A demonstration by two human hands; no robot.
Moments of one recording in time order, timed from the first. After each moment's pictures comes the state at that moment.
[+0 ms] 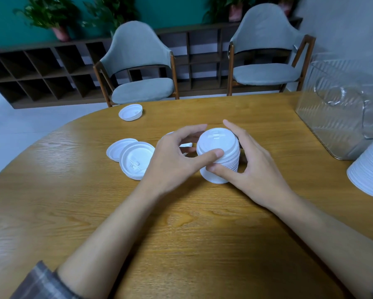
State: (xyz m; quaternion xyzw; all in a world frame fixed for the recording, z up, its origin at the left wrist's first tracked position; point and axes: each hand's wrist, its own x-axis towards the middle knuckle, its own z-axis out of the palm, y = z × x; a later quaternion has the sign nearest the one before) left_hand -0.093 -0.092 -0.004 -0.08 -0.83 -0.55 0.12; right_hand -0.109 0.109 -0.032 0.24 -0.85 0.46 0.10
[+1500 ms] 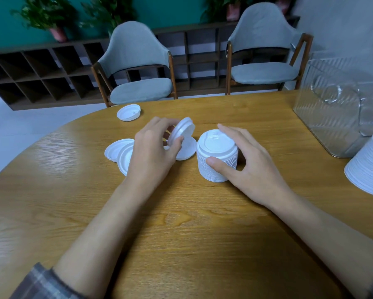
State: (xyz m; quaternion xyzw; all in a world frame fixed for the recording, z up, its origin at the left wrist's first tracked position) left_hand -0.108 -0.121 -0.009 -0.10 -0.89 -0.30 0.33; right_hand -0.108 0.109 -0.032 0.24 -0.85 0.46 0.11
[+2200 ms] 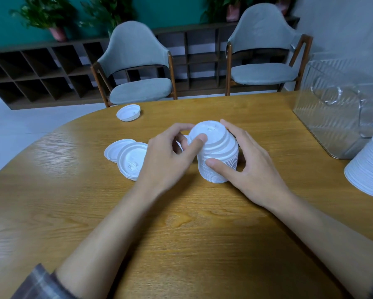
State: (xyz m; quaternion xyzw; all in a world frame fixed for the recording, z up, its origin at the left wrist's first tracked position) left_hand -0.096 -0.098 -0.005 -0.06 -0.85 -0.49 0.19; right_hand -0.109 0.108 -0.033 0.24 -0.85 0.46 0.11
